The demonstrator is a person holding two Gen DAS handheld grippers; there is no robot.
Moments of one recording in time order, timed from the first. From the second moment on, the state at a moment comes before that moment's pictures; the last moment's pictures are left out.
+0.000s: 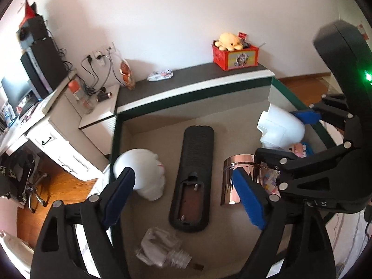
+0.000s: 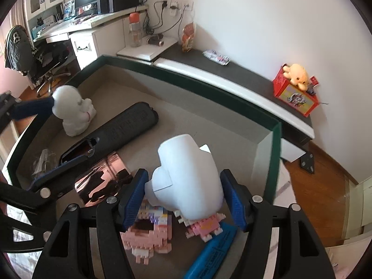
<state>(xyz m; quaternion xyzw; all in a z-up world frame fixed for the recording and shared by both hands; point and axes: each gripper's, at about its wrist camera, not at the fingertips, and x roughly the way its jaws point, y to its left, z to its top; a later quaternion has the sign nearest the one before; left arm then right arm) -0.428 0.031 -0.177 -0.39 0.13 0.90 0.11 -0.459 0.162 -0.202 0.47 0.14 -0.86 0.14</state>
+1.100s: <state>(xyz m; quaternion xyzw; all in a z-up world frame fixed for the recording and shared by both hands) -0.160 -0.016 -0.154 -0.32 0.04 0.94 0.11 -0.160 0.209 -0.165 0.32 0.04 -0.94 0.10</state>
